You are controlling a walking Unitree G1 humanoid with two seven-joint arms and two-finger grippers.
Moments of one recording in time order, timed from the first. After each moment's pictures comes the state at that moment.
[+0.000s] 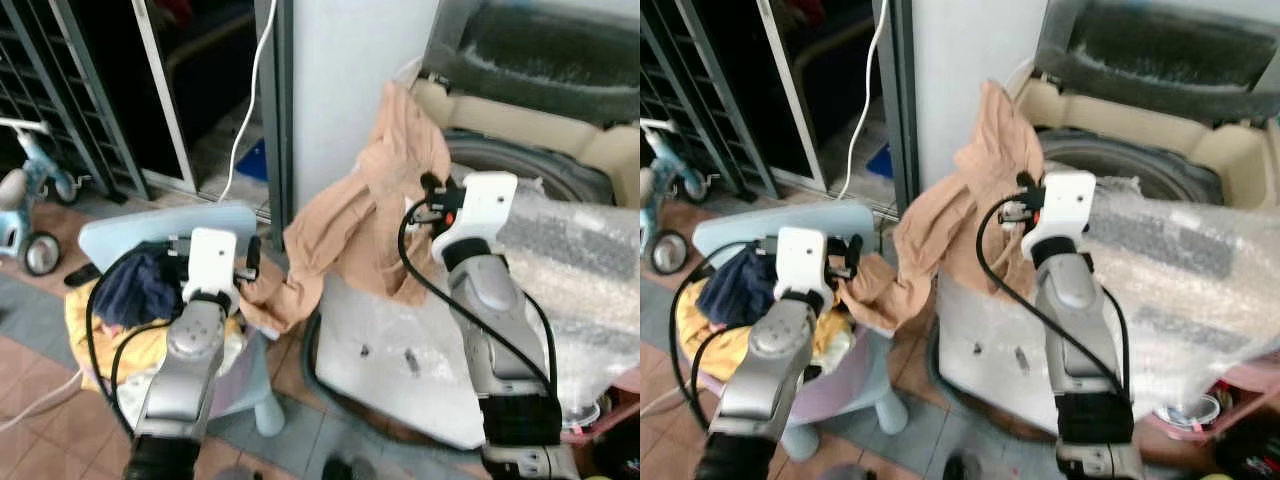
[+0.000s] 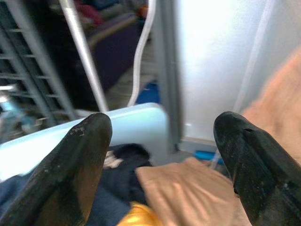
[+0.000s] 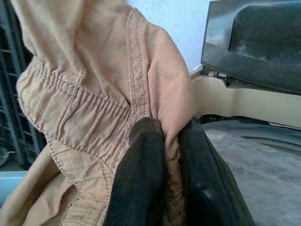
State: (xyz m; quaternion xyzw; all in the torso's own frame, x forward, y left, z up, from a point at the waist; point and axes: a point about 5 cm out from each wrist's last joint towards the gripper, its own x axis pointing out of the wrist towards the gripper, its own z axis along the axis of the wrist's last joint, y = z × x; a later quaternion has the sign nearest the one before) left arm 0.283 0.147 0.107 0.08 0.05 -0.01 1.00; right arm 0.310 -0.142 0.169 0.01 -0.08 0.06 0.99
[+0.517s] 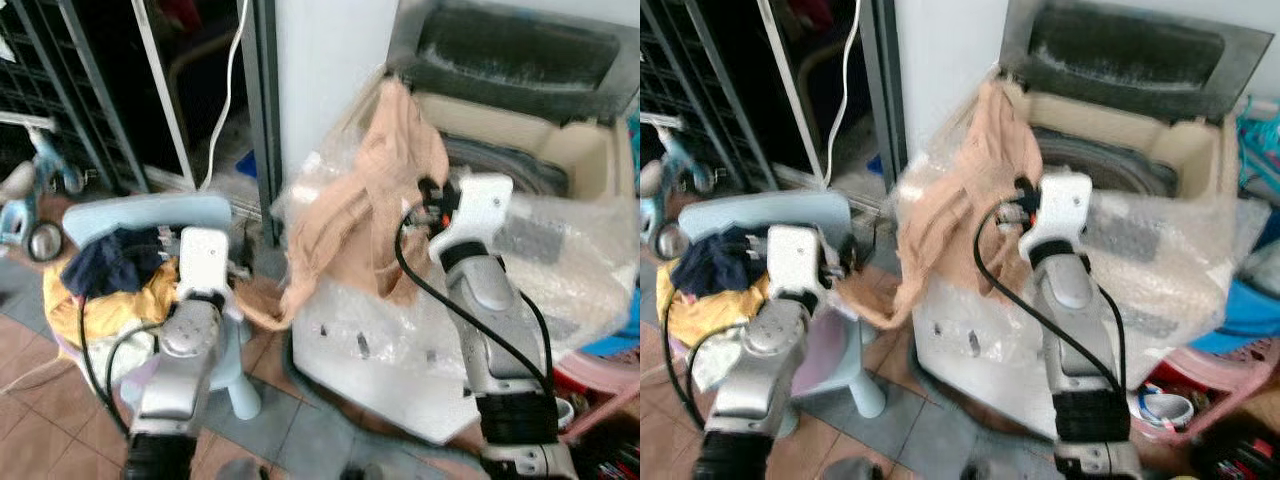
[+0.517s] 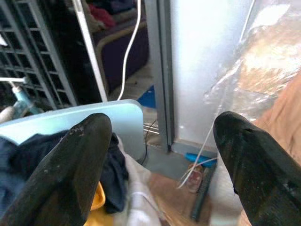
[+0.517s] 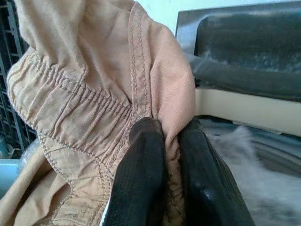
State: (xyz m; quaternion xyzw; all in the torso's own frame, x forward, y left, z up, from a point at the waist) left arm 0.283 0.144 0.107 0.04 0.05 -0.01 1.00; right arm 0.314 -0.149 0.169 -0.01 -0.08 0.05 1.00
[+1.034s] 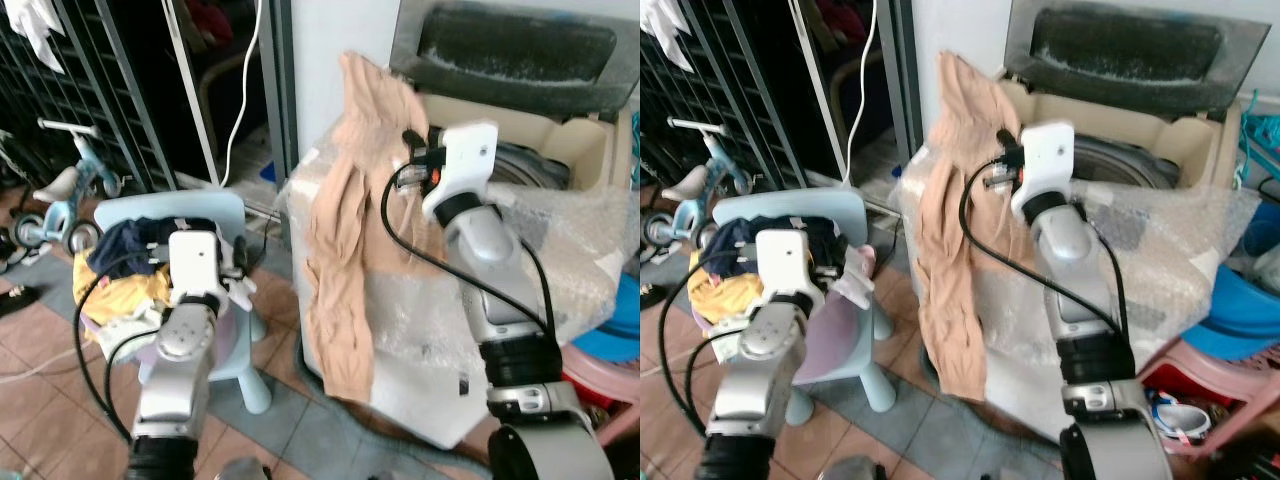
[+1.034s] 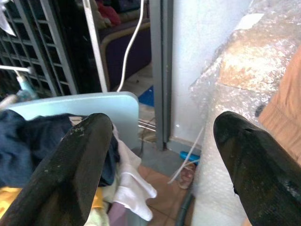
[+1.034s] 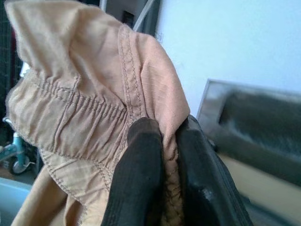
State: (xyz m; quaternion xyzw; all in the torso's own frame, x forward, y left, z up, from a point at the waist) left arm 0.284 0.144 0.107 0.02 0.05 0.00 1.00; right arm 0.360 -0.131 0.228 -0.07 -0.17 0.13 0.97
